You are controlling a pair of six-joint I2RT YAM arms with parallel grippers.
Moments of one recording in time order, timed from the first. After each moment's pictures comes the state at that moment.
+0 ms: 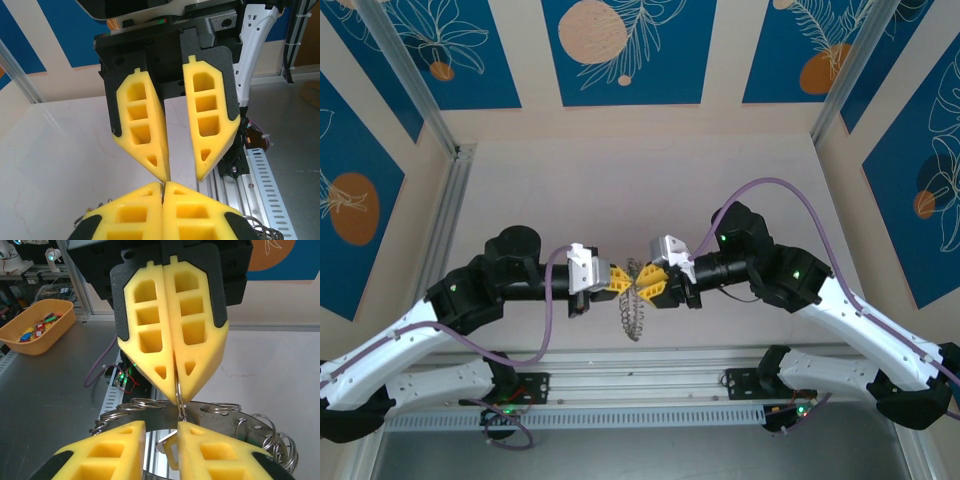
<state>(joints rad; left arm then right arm) -1.02 0.88 1.12 -0.53 0.42 0.31 0.92 0.98 1.18 -0.64 -0.68 -0.27</state>
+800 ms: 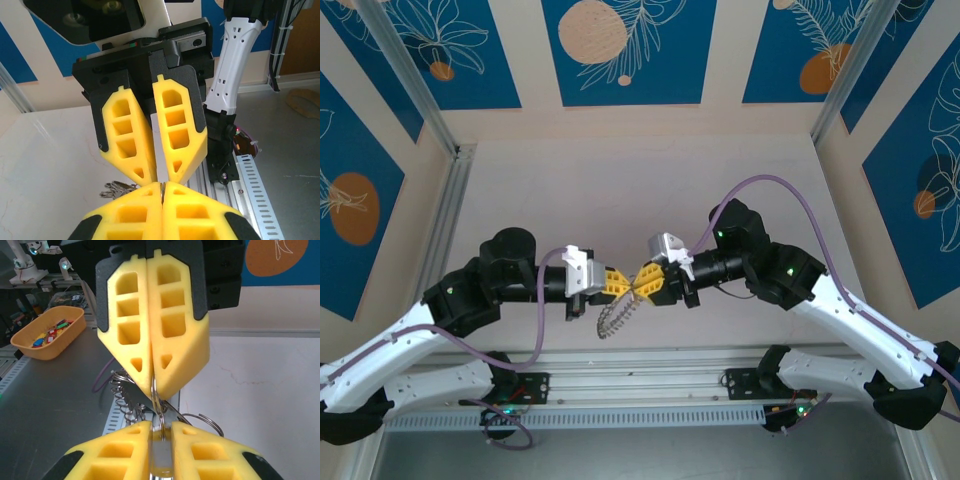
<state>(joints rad) -1.02 0.85 1.10 -0.51 0.46 0.29 0.89 1.00 1.16 -0.59 -0.76 -0.25</state>
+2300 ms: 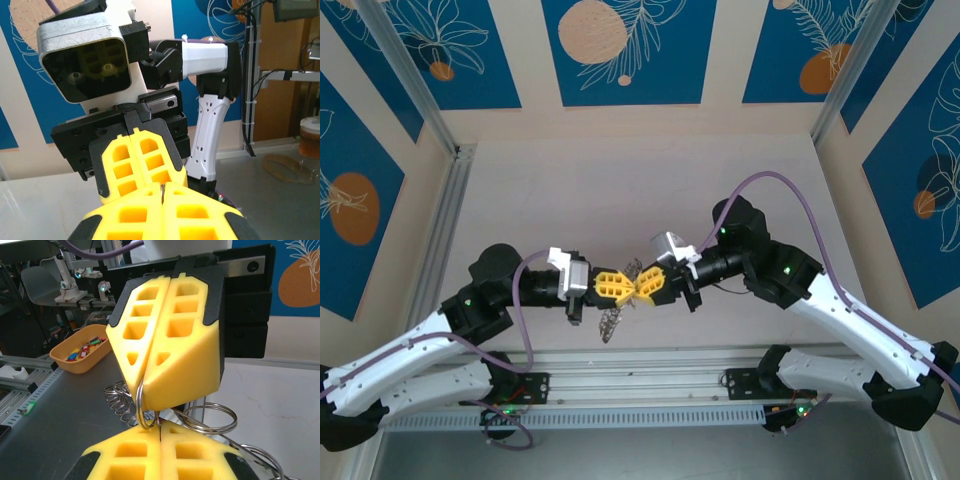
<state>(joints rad) -1.01 0.78 0.86 0.04 0.61 0.07 0.86 1.00 1.14 -0.47 -0.94 -0.20</state>
